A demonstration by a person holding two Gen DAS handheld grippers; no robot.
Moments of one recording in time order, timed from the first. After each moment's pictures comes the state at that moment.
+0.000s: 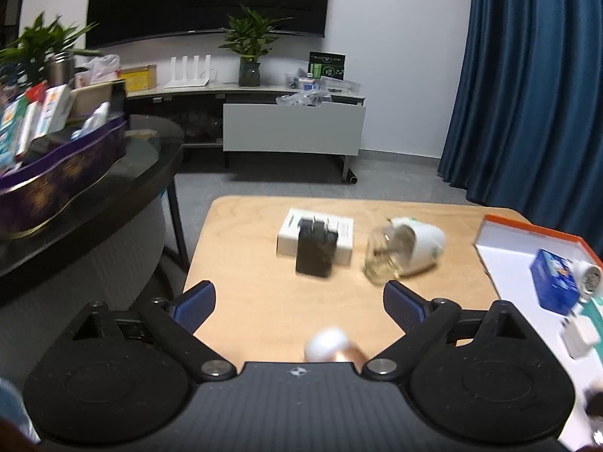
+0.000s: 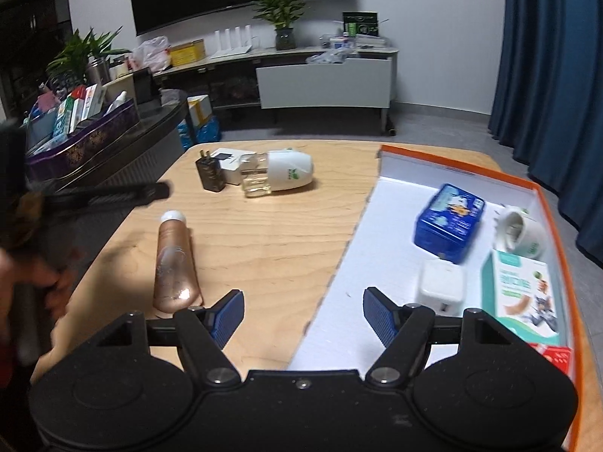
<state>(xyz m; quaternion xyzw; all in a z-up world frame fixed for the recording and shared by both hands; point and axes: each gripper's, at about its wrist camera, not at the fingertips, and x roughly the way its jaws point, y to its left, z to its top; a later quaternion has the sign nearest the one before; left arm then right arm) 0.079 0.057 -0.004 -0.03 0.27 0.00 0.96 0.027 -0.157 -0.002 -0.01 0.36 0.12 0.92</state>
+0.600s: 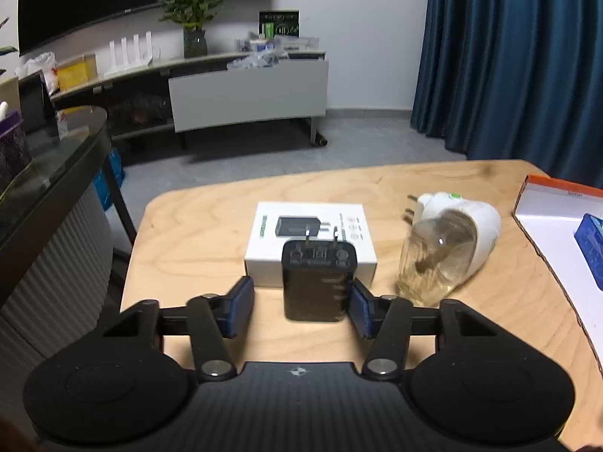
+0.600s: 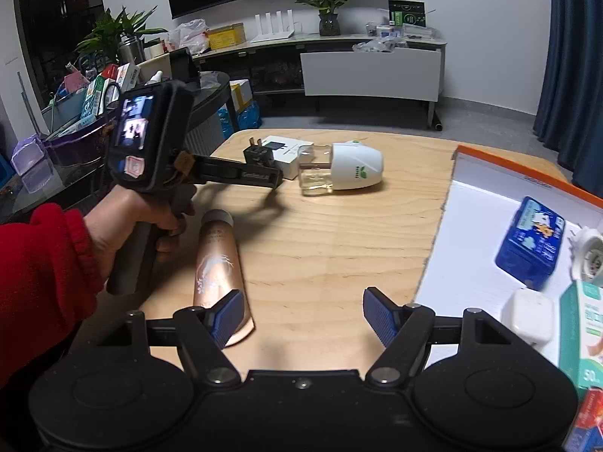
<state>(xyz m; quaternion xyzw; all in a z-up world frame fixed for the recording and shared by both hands) 0.163 0.068 -0.047 0.02 0.32 -0.07 0.94 0.062 -0.110 -0.019 -0.02 0.38 0.18 0.91</state>
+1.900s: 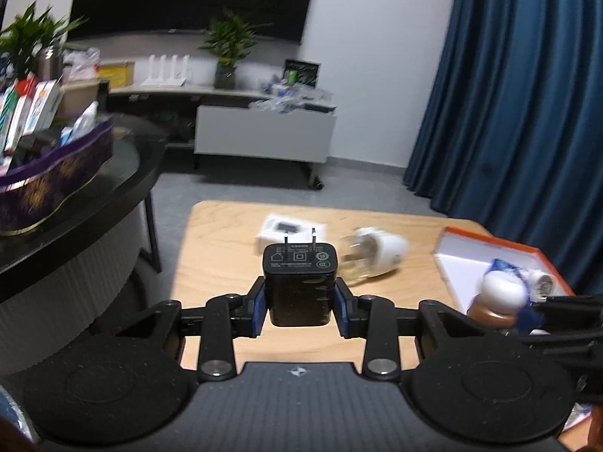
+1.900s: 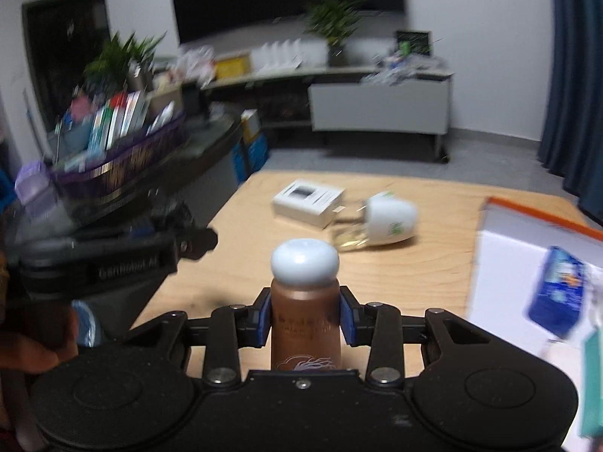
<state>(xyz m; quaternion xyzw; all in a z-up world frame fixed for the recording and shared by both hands) 0.034 0.069 0.023 -0.07 0.26 -0.06 0.96 0.064 -0.090 0.011 0.00 0.32 0.17 0.93</state>
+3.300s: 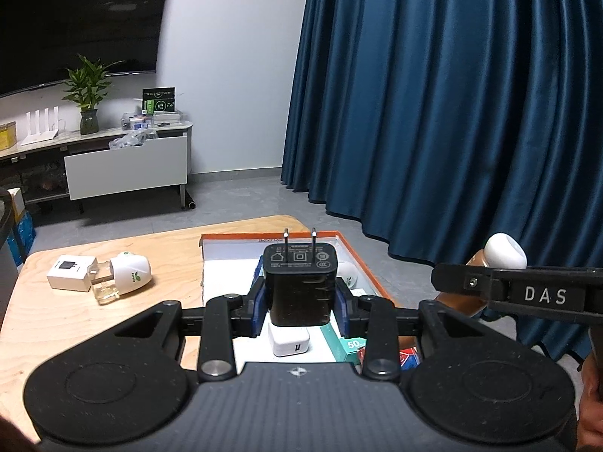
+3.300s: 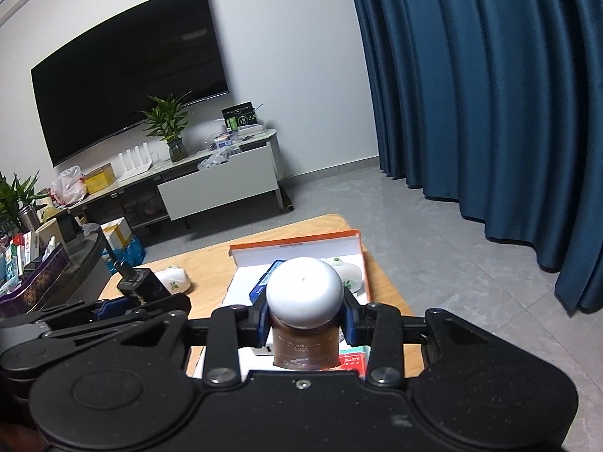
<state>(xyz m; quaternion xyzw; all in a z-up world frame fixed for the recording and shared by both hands) -0.023 -0.118 0.044 0.00 0.23 -0.21 0.95 -0.060 -0.299 0.066 0.11 0.24 -0.03 0.96</state>
